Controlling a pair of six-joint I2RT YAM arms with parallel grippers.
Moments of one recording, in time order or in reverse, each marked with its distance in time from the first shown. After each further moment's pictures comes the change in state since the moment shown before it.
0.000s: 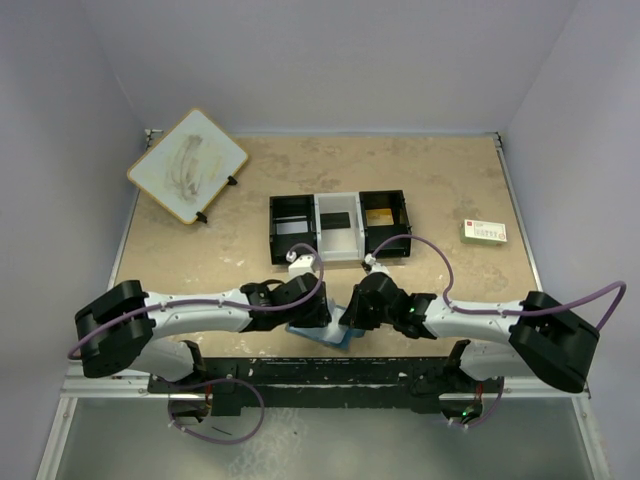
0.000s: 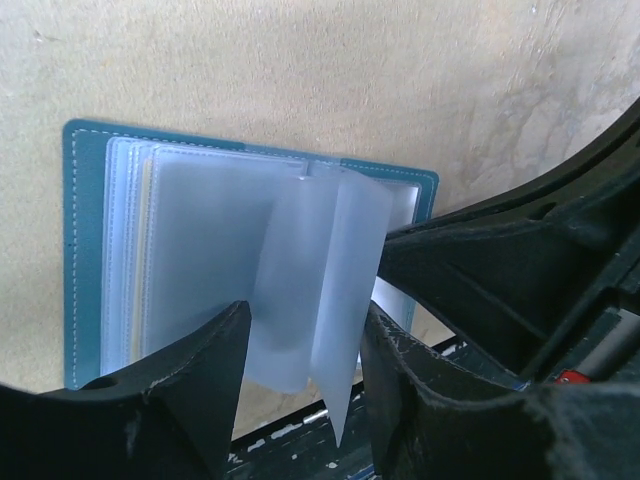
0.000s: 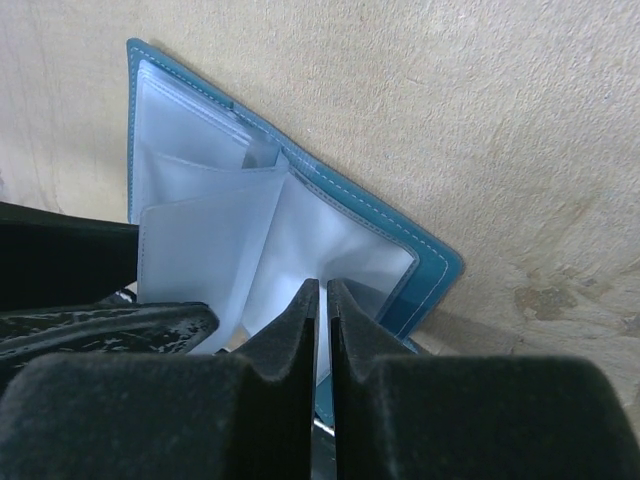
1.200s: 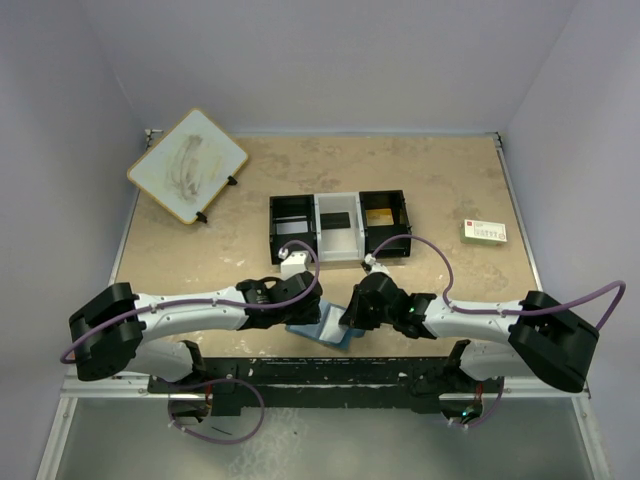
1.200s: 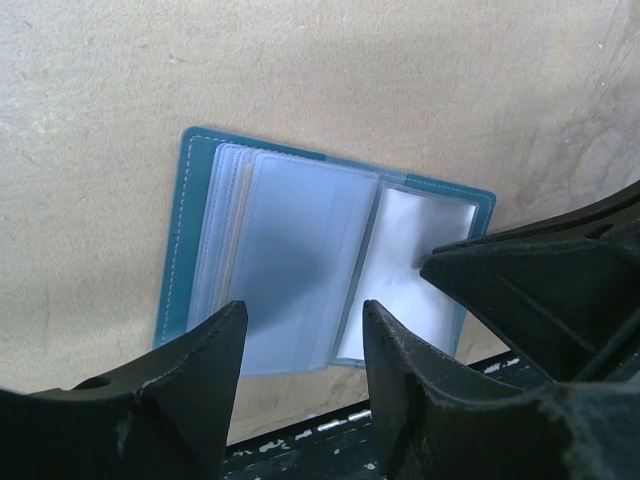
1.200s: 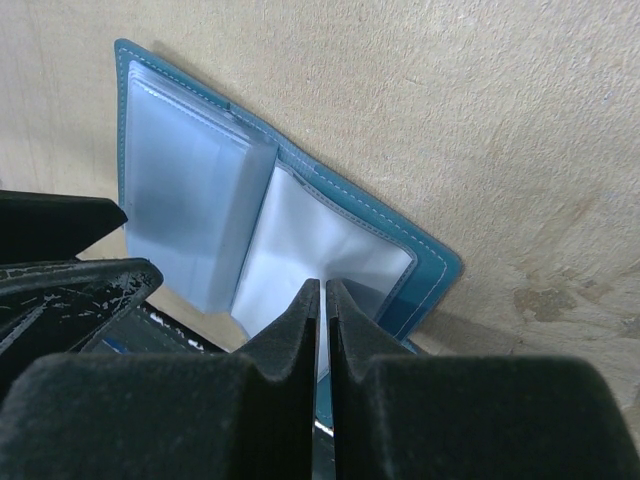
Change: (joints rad) left arm 0.007 -0.029 0.035 -0.148 -0.092 0.003; right arm 0.000 0.002 0.000 0.000 0.000 -0.001
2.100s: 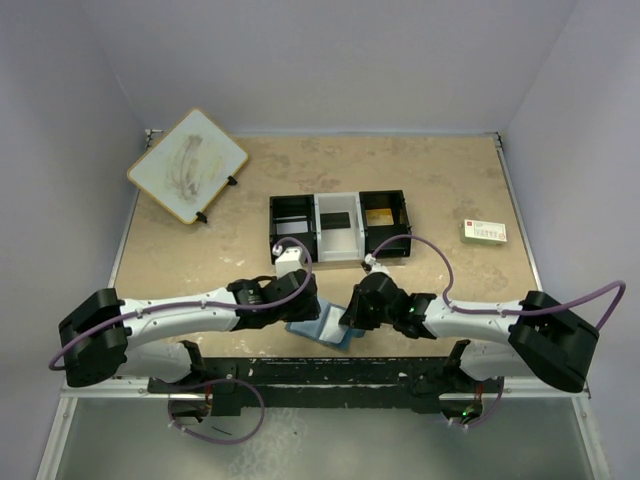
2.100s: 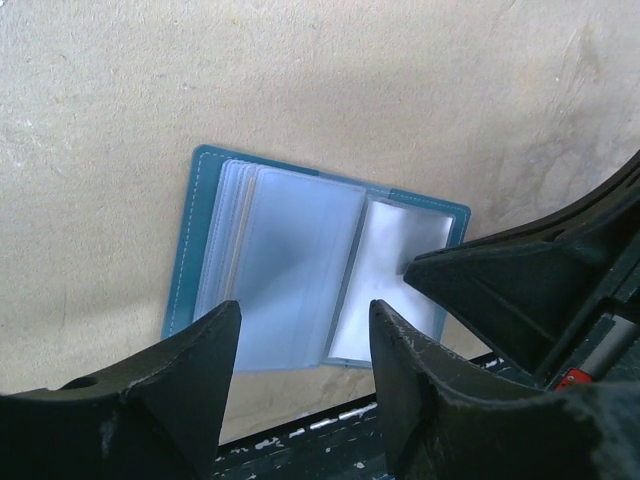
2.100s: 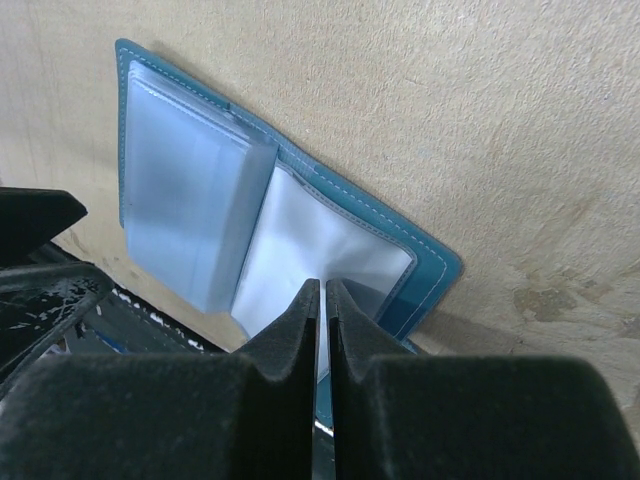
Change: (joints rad) left arm 0.007 -0.067 -0.016 -0.005 -0.031 -0.008; right arm 0.000 0.000 0.000 0.000 0.000 0.000
